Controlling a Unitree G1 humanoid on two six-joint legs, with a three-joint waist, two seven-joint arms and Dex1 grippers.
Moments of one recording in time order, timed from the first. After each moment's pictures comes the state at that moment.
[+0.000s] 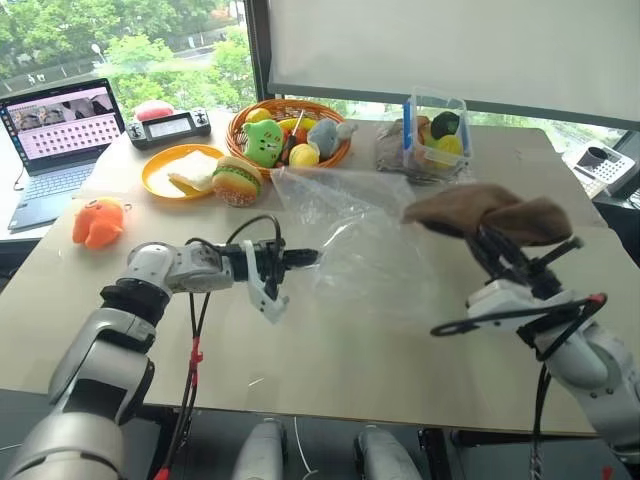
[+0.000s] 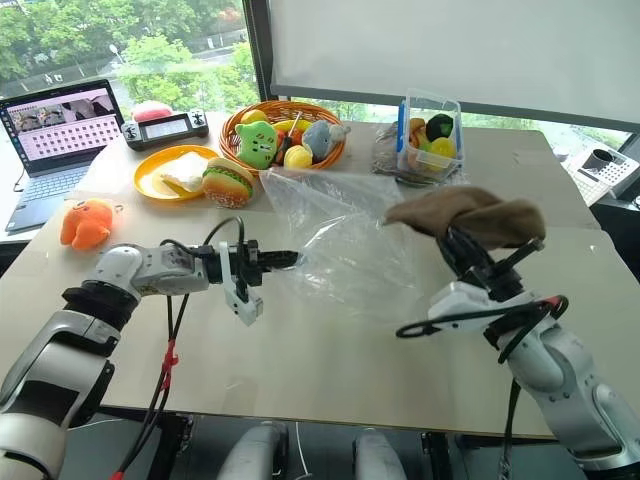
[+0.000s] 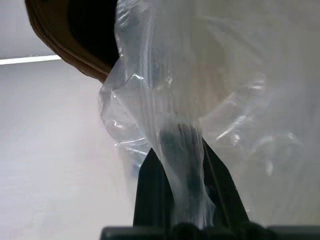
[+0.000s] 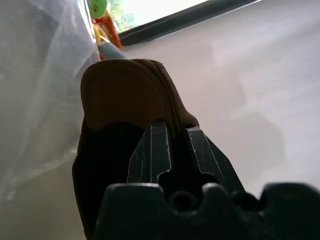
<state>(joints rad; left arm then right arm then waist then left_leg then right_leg) -0.89 0.65 -0.51 0.76 1.20 -1.17 0.24 0.14 -0.90 -0.04 -0.41 -0.33 -0.25 0.03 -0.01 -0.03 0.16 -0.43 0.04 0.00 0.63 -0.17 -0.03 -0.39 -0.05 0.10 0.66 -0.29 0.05</state>
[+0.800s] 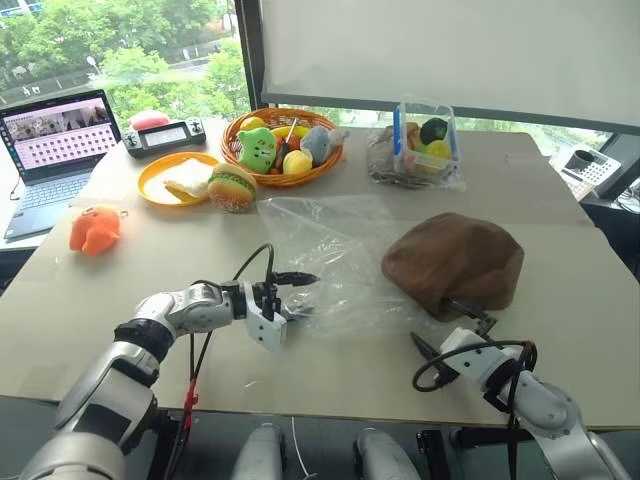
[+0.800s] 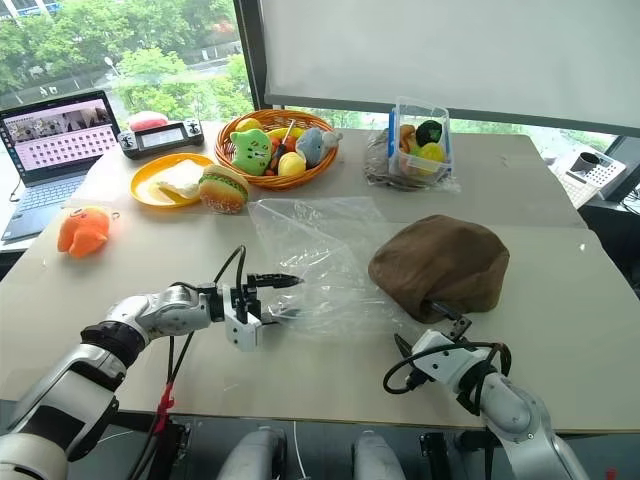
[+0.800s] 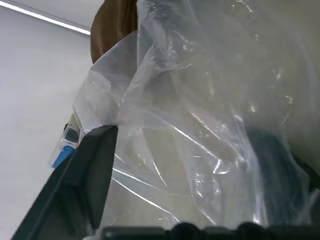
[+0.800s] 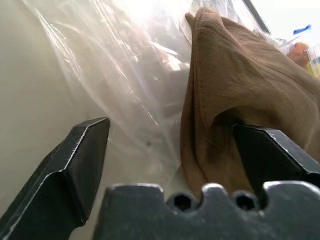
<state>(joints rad) -0.71 0.63 -0.52 0.82 0.58 -1.20 -0.20 0.25 -0.65 0.00 -0.38 -0.11 0.00 0.41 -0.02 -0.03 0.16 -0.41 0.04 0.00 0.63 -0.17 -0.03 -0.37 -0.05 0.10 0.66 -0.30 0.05</state>
